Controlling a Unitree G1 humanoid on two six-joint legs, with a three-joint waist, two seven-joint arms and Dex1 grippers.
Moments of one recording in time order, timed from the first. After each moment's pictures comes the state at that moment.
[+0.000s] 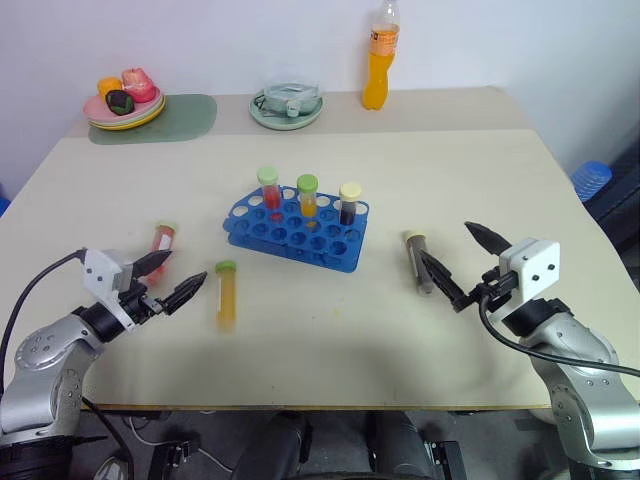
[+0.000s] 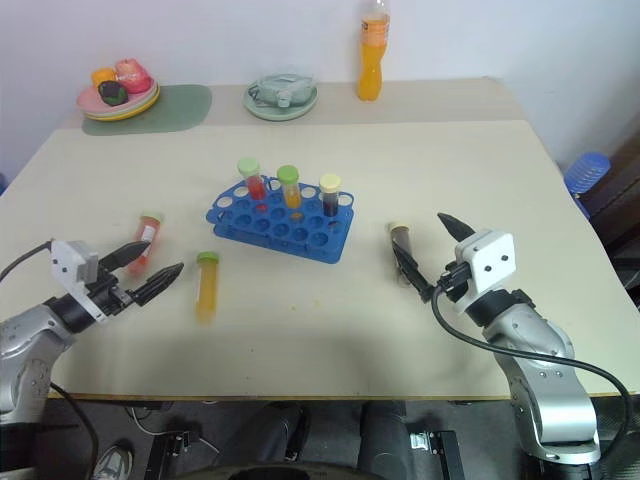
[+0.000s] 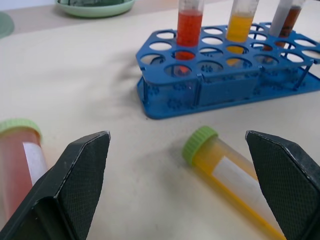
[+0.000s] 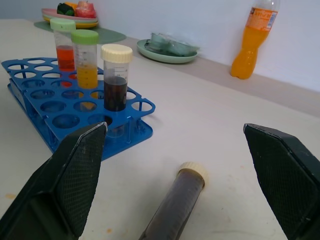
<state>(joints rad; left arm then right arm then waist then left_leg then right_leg) 0.07 0.62 0.37 -0.08 -0.52 0.21 -0.85 0.11 -0.48 -0.22 -0.54 0.36 0.27 0.49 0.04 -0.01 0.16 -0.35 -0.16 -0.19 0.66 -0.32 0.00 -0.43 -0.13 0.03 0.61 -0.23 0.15</state>
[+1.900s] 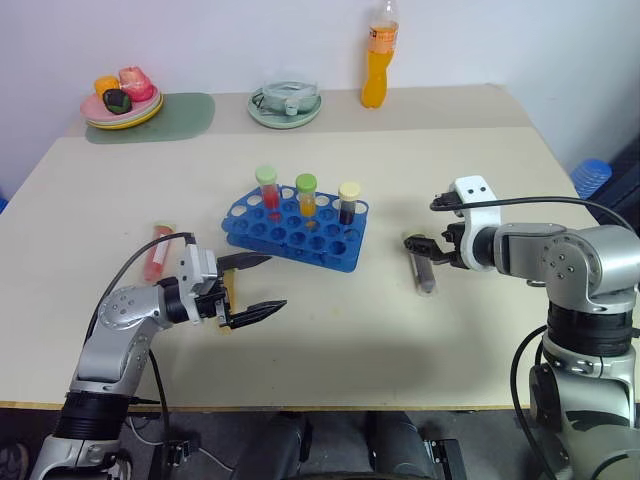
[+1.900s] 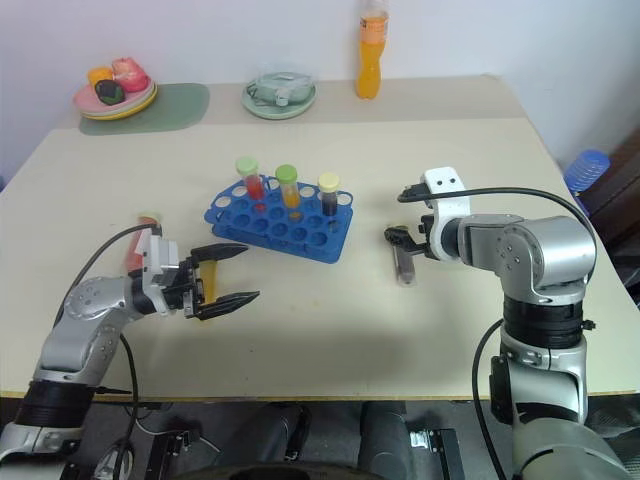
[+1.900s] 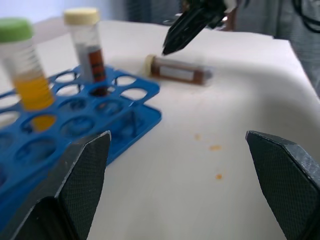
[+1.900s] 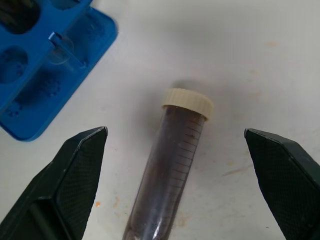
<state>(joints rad) -0.17 0.58 0.03 -0.06 -0.48 0.06 -1.19 -0.68 -0.55 -0.14 -0.23 0.55 1.61 0.23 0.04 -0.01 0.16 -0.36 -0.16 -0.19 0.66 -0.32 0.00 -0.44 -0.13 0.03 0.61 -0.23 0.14</state>
